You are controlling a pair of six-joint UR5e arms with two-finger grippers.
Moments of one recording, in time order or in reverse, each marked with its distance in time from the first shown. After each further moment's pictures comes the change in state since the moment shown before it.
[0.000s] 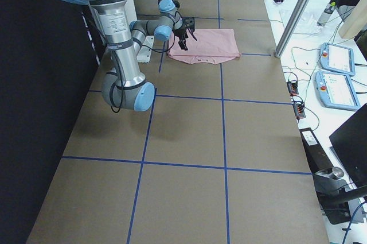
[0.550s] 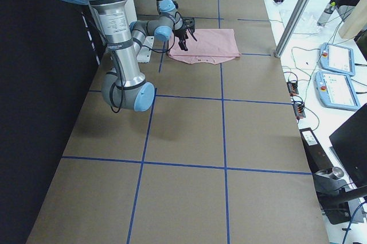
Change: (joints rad) left arm 0.024 -0.005 -0.002 0.004 0.001 0.003; right arm -0.002 0.000 -0.012 0.000 0.000 0.024
